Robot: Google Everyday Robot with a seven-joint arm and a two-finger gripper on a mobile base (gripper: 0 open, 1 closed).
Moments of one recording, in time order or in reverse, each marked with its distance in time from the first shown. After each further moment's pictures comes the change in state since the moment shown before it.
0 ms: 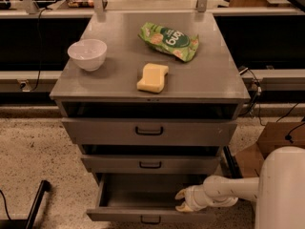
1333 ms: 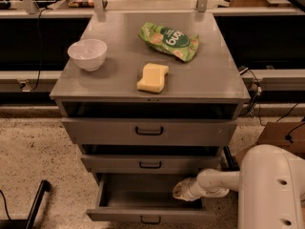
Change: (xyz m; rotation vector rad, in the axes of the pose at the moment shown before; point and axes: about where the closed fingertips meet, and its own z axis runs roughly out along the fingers) arm 0.016 -0.051 0.040 0.039 0.012 0.059
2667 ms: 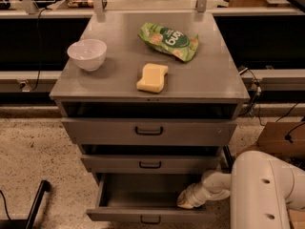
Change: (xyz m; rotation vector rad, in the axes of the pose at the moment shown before) arm 0.039 0.037 0.026 -0.167 -0.007 0.113
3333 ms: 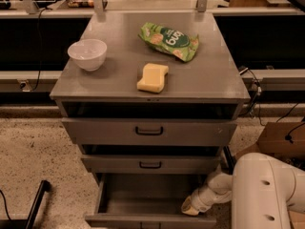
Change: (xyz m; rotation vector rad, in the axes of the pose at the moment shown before) arm 0.022 0.033 -0.012 -0.124 -0.012 0.077
